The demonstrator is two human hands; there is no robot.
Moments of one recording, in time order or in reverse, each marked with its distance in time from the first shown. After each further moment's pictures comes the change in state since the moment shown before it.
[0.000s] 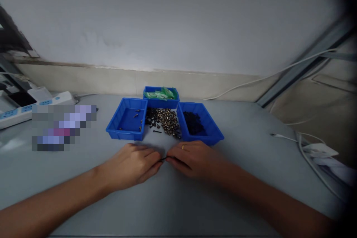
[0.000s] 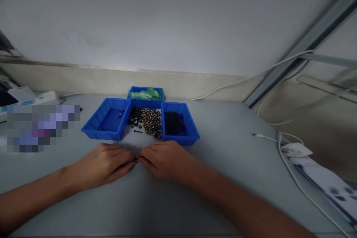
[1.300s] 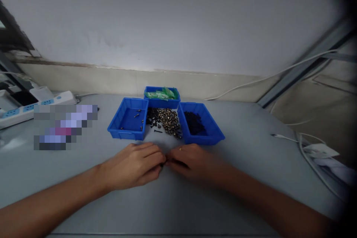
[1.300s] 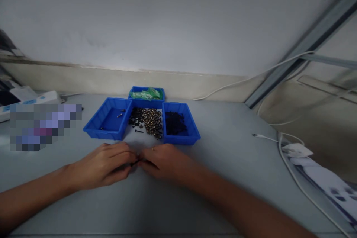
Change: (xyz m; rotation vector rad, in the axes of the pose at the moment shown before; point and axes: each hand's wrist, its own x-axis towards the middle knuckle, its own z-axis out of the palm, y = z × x) left_hand -0.001 0.002 -0.008 -0.174 0.049 0.064; right_hand 0.000 0.000 0.007 0.236 -0.057 0.021
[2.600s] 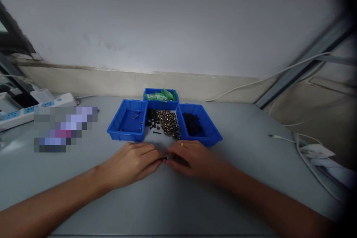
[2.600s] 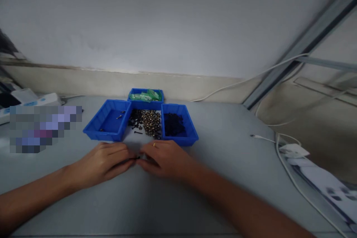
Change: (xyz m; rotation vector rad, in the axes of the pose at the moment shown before) left_hand 0.001 -0.003 0.002 0.063 0.037 -0.057; right_hand -0.001 -0.003 -0.008 -0.083 0.133 -0.005
